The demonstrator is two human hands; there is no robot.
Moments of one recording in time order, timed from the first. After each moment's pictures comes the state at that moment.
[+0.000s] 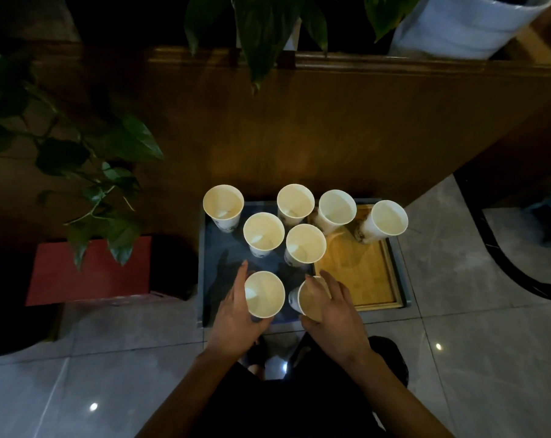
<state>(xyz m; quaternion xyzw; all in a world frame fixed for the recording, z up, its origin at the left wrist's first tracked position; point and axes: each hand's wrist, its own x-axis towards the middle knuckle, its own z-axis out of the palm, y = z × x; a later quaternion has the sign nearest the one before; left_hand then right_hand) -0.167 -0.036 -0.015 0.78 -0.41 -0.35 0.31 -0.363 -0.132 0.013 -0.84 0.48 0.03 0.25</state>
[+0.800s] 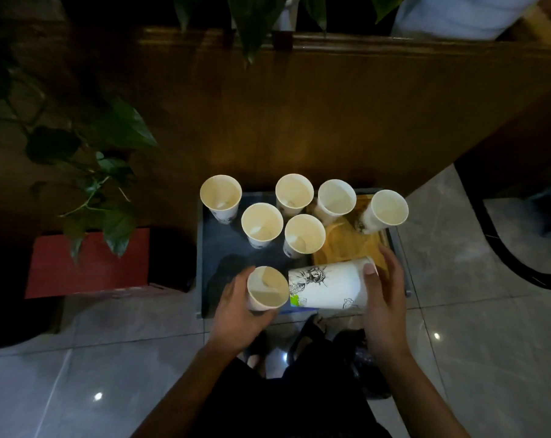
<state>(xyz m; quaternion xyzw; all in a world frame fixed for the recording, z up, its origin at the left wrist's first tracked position) -0.173 -0.029 -0.012 0.77 -0.40 -0.36 0.34 -0.382 -0.135 0.082 -0.46 0.59 -0.37 0.55</state>
